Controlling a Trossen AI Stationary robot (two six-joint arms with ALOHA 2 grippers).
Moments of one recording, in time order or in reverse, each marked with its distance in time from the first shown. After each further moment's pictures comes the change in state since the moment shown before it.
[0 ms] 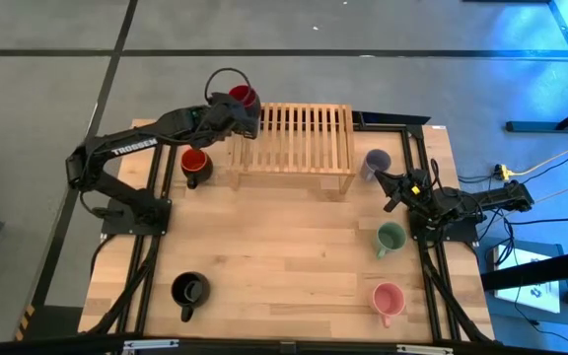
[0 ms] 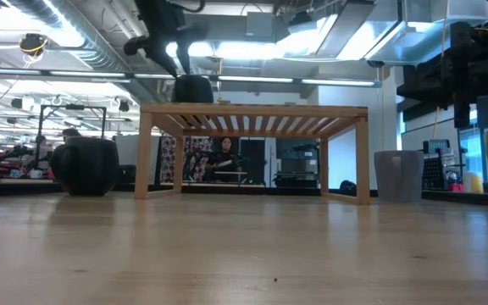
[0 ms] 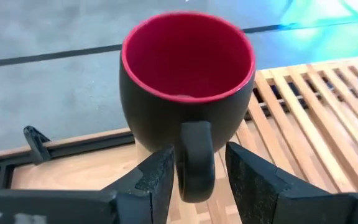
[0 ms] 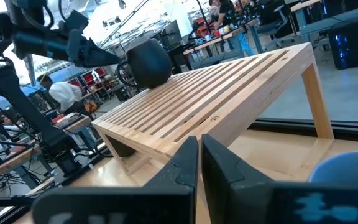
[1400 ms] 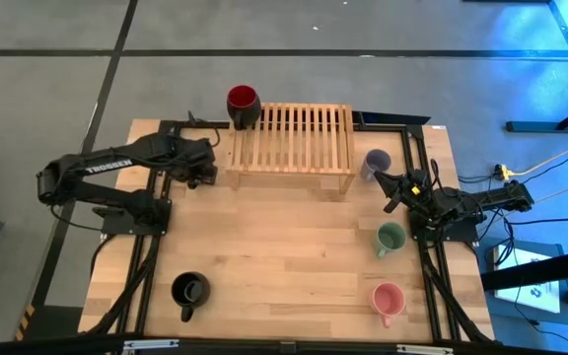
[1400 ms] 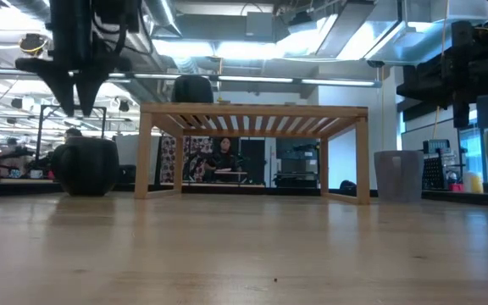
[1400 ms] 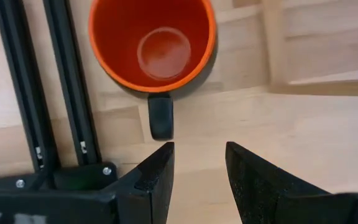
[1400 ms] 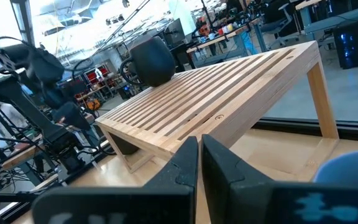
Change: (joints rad) left arm -0.036 -0.292 -0.412 -0.478 0.424 -0.337; right arm 0.000 0.000 0.000 0.000 -0.016 -0.004
